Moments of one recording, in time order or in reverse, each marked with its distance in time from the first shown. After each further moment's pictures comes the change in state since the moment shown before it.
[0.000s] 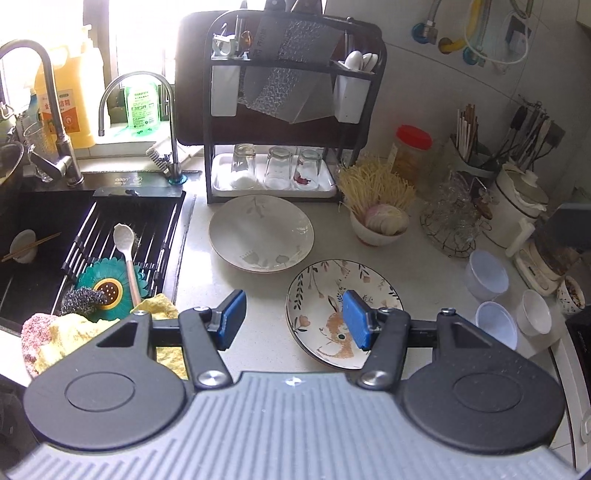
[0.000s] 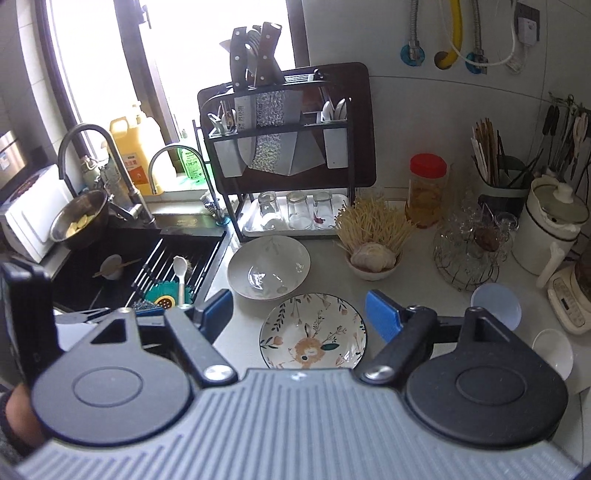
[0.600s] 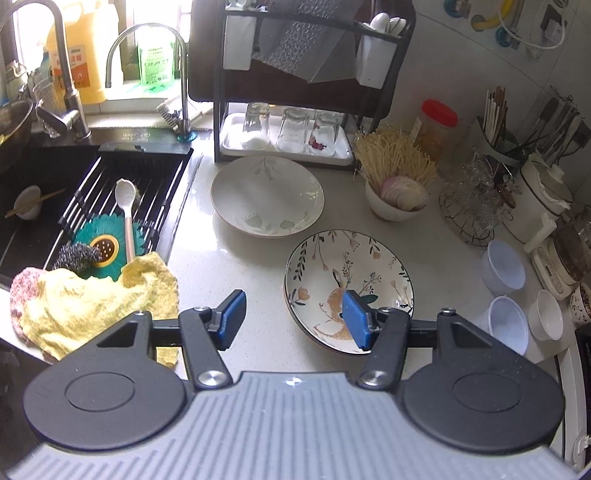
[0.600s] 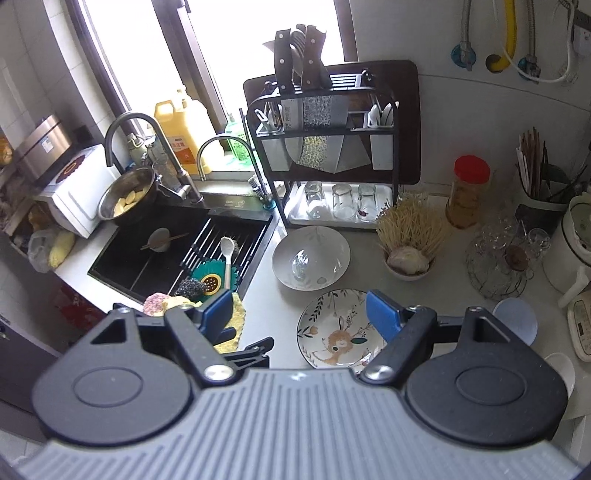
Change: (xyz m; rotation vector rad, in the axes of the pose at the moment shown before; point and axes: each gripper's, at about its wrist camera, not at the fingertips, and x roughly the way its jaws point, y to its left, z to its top) left arm 0.038 -0.009 -0.017 -0.089 0.096 0.053; right arm -0.016 -0.008 0.067 -0.034 0.156 0.175
